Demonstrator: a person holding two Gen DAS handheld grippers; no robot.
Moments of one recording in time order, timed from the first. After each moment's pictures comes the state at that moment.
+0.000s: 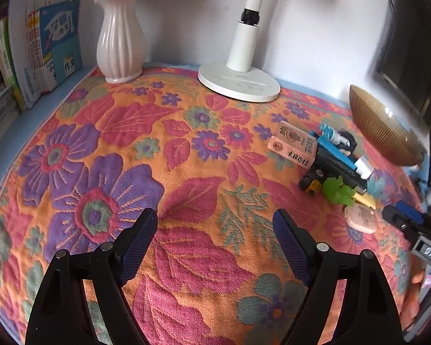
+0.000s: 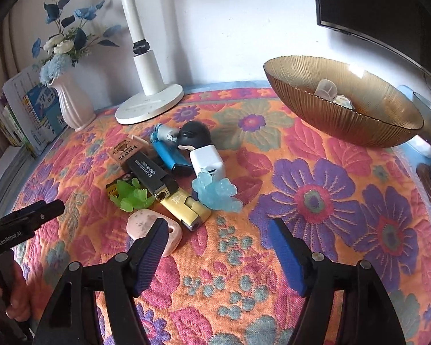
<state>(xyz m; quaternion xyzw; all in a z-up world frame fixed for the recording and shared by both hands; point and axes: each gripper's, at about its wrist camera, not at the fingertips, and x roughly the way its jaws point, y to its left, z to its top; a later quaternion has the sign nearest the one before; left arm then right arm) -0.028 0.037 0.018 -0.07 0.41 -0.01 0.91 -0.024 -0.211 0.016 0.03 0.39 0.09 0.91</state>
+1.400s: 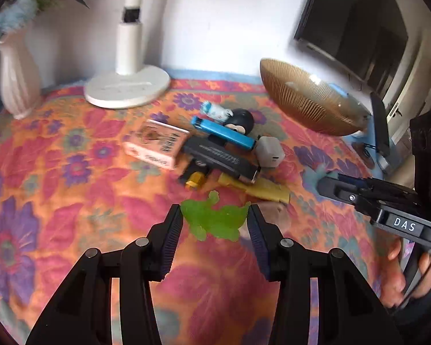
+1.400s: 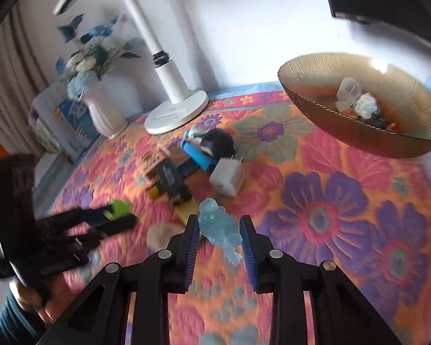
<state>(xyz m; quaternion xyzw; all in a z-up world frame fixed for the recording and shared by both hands) -0.026 -0.050 0.041 -0.04 0.40 -0.17 0.90 -0.023 -0.237 0.036 0.06 0.40 0.19 0.89</state>
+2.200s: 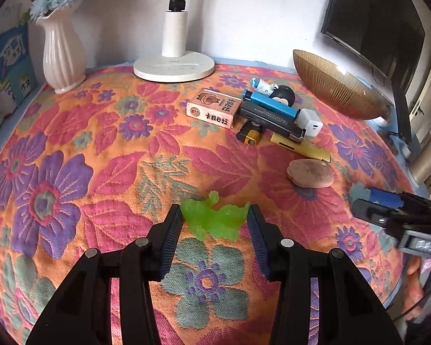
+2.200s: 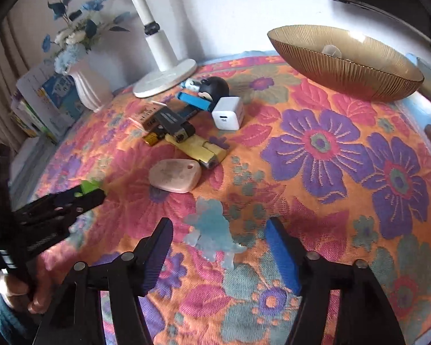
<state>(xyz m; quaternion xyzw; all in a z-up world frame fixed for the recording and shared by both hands) -0.054 -0.017 0.016 -0.03 0.42 -0.11 0.90 -0.063 -0.211 0.009 0.05 0.44 0.12 0.89</state>
